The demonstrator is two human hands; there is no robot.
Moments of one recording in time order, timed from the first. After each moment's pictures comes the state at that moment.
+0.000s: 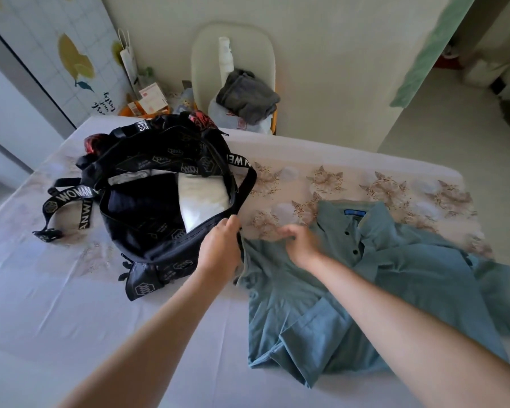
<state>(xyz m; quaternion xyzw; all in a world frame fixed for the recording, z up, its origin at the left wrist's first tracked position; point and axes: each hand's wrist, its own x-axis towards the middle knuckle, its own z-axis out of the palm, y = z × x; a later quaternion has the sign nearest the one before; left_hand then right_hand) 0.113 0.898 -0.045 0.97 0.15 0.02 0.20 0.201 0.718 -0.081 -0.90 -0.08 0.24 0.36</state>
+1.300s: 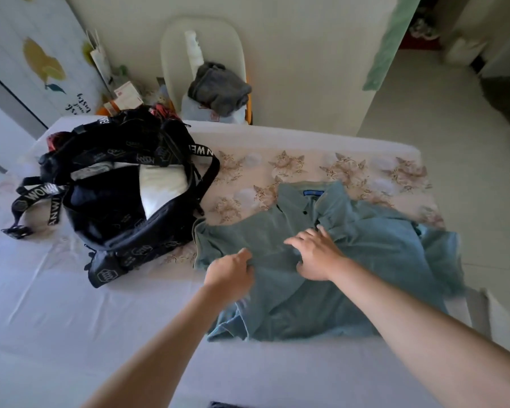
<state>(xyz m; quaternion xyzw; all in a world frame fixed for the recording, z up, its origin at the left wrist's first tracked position) 0.075 0.767 -0.065 0.97 0.10 -0.15 0.18 0.183 0.560 -0.084 -0.91 -0.34 0.23 0.02</state>
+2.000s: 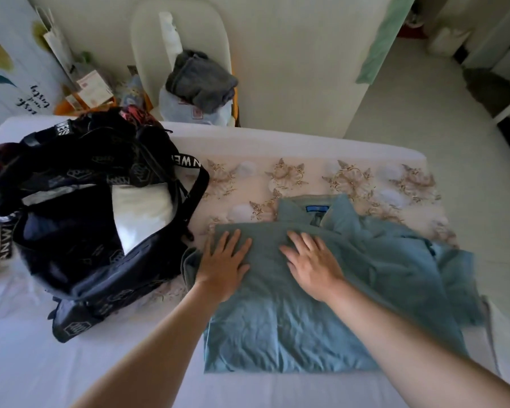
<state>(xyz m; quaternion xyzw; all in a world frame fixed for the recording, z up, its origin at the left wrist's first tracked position) 0.171 0.828 -0.138 0.98 -0.04 -0.20 0.00 0.222 0.589 -0.139 -0.94 -0.33 0.02 -0.04</state>
